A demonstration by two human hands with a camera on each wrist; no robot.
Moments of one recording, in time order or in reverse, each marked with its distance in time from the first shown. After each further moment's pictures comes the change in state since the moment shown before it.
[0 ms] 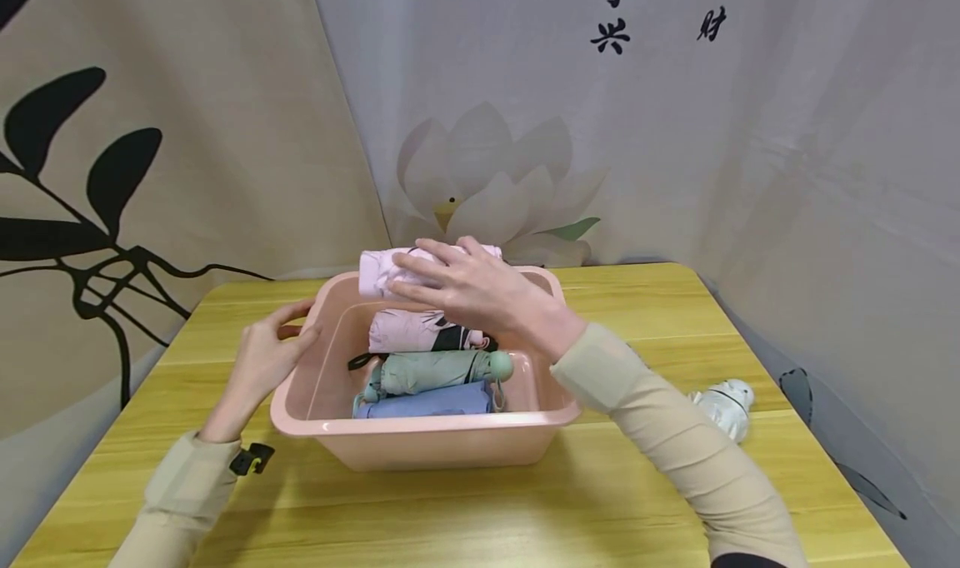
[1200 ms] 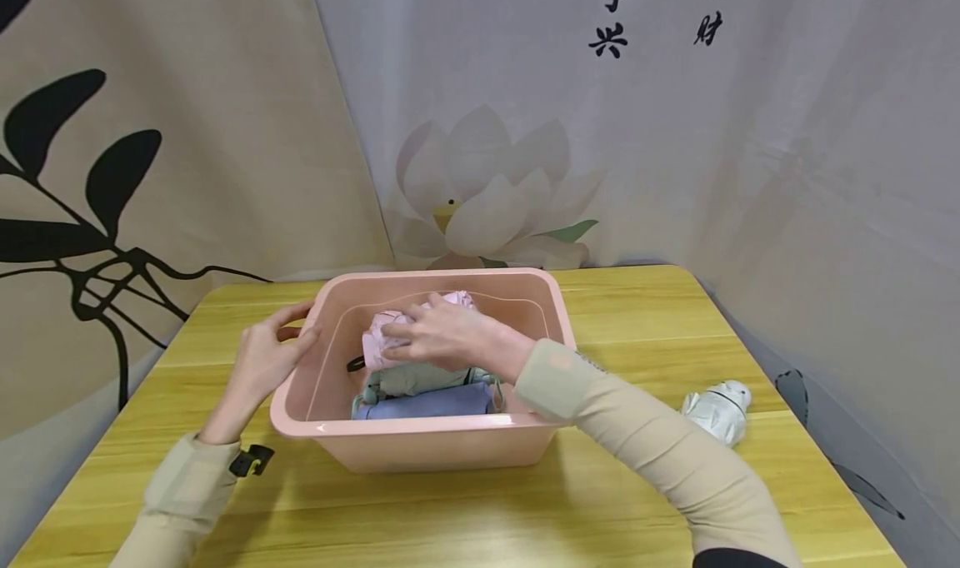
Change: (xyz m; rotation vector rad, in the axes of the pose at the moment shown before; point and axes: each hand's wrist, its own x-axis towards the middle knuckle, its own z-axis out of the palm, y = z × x) left_hand -0.001 0.000 0.000 -0.010 0.035 0.032; right_hand 0.019 -0.043 0.031 0.002 -0.333 -0.204
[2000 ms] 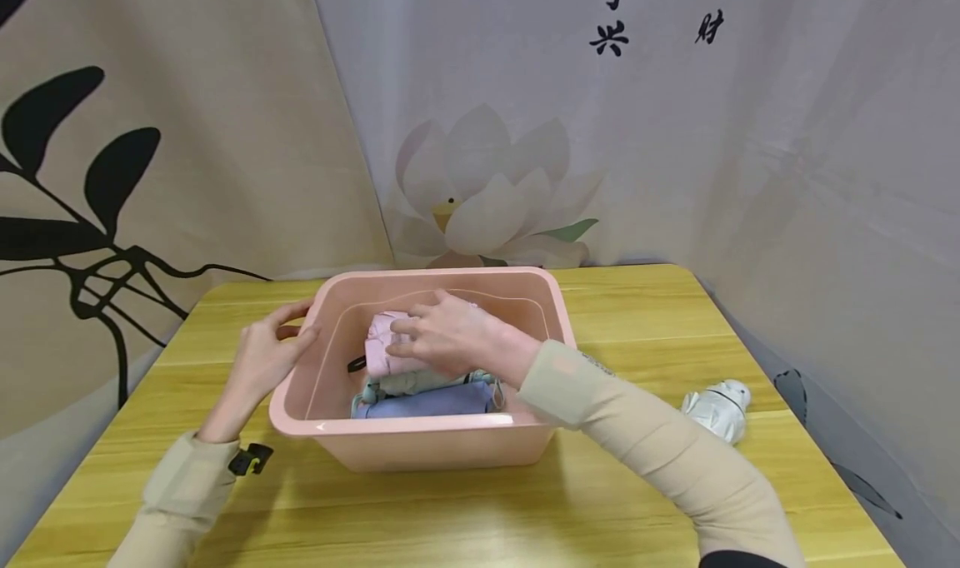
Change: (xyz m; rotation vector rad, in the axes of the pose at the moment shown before) left_hand 0.001 -0.001 -0.001 -0.007 -0.045 -0.029; right_hand -0.004 -0.001 -0.012 0.084 -0.117 0.062
